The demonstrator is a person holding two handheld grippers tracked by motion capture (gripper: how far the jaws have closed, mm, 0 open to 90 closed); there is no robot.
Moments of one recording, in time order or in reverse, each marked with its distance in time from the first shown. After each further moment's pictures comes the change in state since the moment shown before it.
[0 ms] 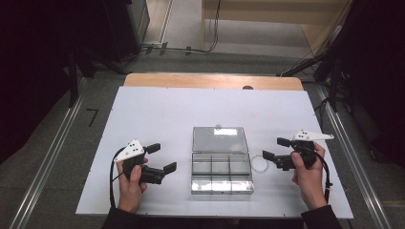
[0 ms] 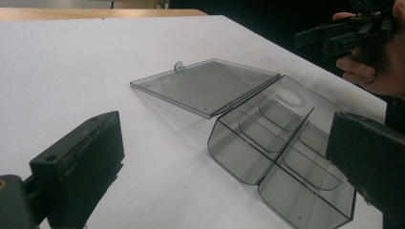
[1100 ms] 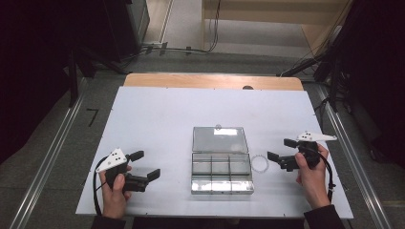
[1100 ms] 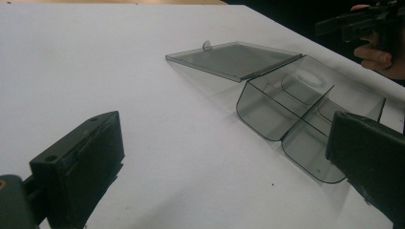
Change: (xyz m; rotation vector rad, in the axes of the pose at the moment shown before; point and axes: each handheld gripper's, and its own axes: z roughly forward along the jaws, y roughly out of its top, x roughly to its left) left arm 0.015 -0.024 -0.040 0.013 0.072 -0.011; right arm -0.015 -0.010 -0.002 0.021 -0.052 0.024
